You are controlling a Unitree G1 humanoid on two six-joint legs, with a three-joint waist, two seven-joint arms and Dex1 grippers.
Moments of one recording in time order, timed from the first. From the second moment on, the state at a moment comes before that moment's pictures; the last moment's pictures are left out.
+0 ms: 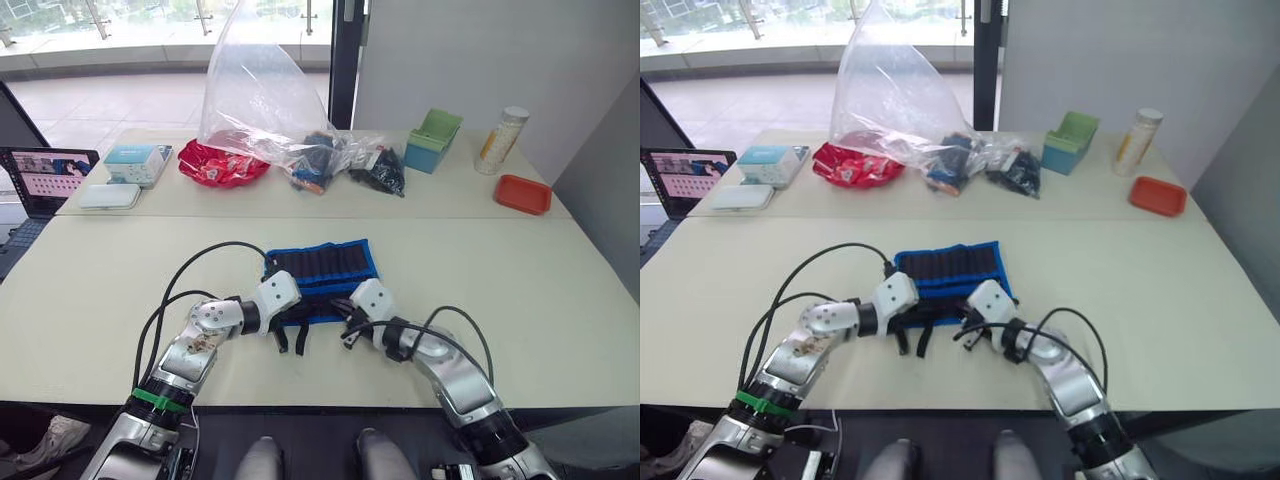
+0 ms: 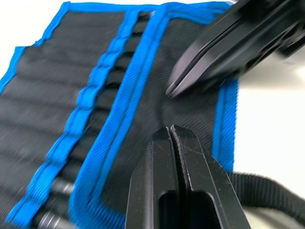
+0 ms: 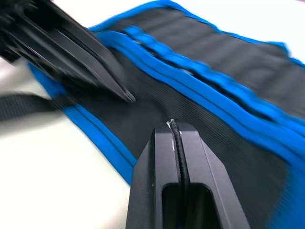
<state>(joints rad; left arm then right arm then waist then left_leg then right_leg) -0.36 0.47 -0.22 0.06 -0.09 0.27 -0.85 -0.21 -0.31 0.27 -0.09 0.05 0.28 0.50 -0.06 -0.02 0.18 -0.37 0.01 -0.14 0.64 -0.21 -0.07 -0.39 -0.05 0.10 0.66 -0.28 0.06</state>
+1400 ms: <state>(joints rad) -0.21 0.77 0.10 -0.05 -0.44 0.35 -1.11 -0.26 -0.41 0.01 -0.24 0.53 0.83 0.47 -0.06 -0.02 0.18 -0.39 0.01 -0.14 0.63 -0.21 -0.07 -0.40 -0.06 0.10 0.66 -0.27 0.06</state>
